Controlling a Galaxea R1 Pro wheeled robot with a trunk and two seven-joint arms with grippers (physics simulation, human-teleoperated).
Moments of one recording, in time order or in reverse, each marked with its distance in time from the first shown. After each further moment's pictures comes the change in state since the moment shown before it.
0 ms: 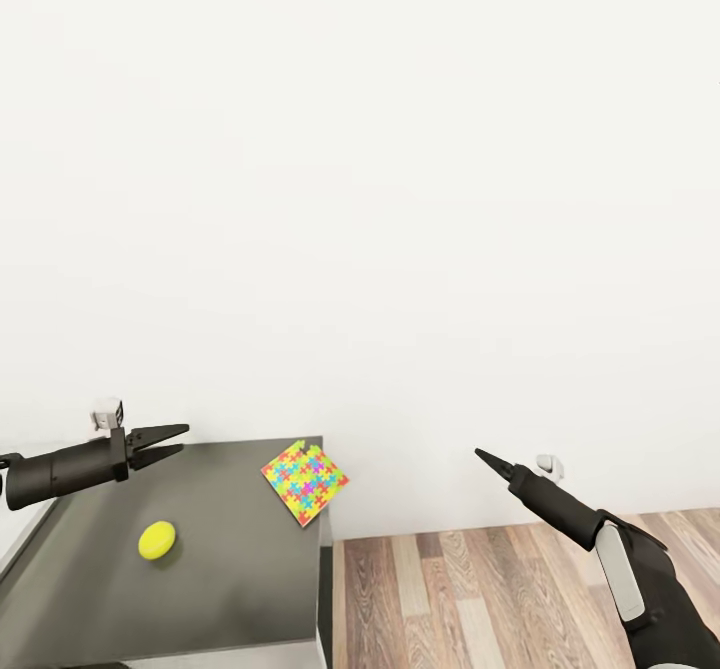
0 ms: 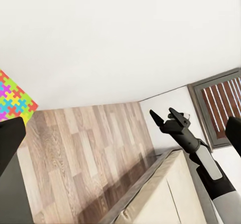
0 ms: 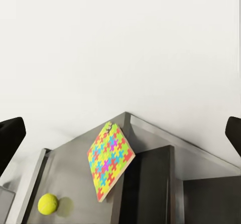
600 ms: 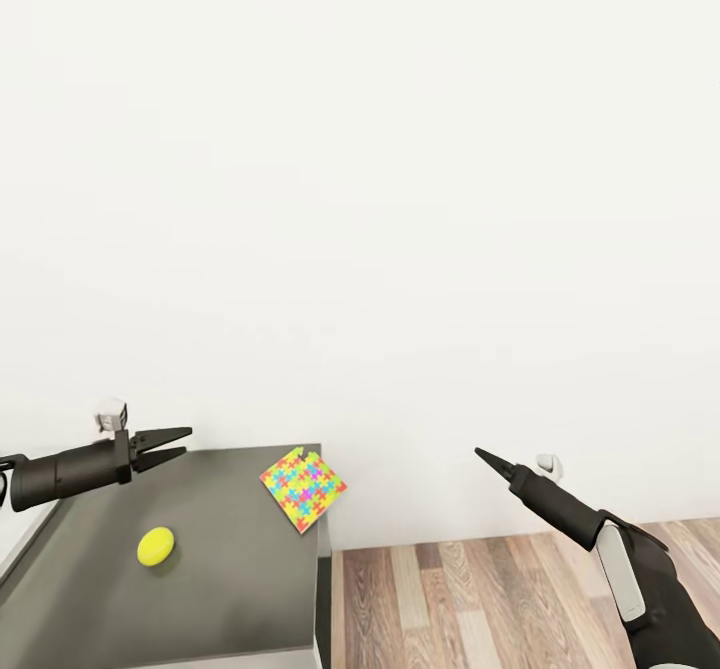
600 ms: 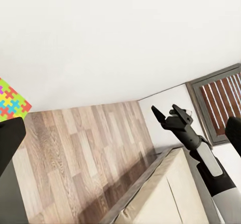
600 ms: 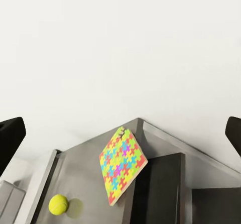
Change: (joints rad) left arm 0.000 -0.001 -0.017 0.000 -0.001 0.000 0.001; right arm 0.000 0.000 -0.003 0.000 0.001 0.000 0.041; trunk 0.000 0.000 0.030
